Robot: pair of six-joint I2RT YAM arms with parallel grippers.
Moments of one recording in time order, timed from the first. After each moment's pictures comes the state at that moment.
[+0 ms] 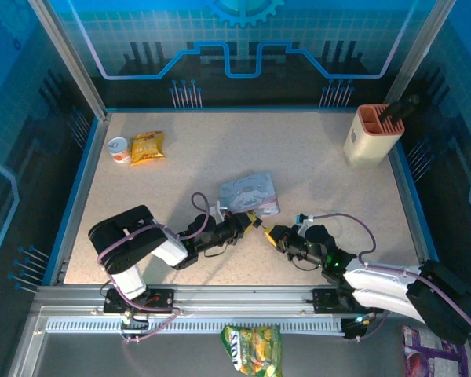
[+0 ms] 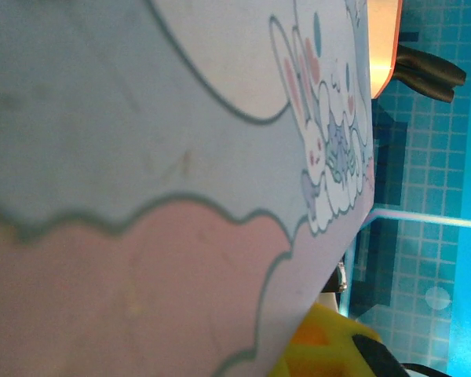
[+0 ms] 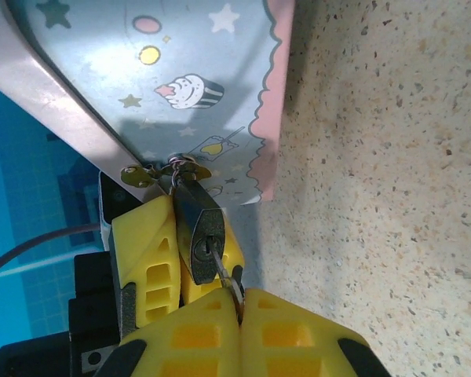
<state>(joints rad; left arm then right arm) -0.87 1.72 0.35 1.18 0.11 -1.56 0.78 1.00 0.05 0.62 -0.12 1.61</state>
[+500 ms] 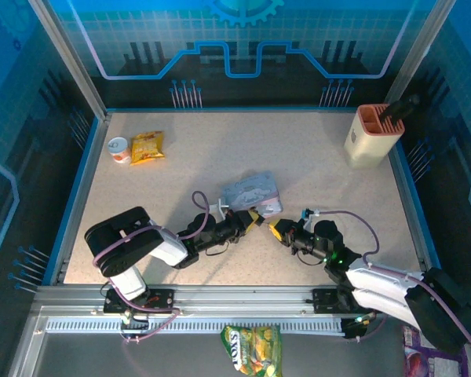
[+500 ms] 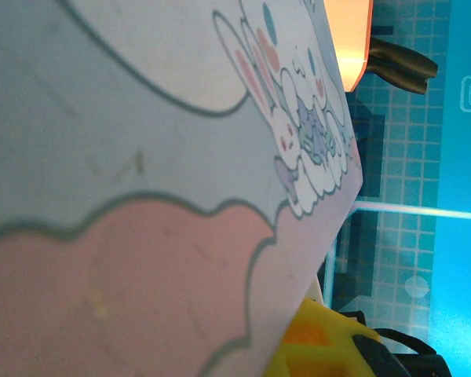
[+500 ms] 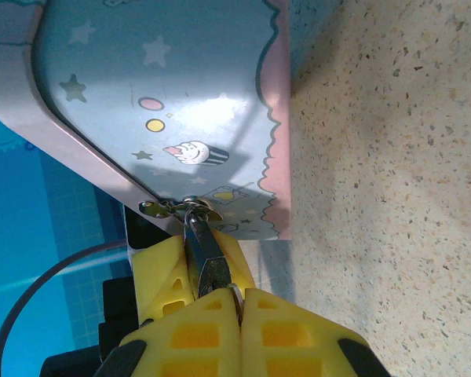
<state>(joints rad) -0.88 1.69 0.36 1.18 0.12 -1.56 0.64 0.96 0.05 0.63 -0.25 1.61</state>
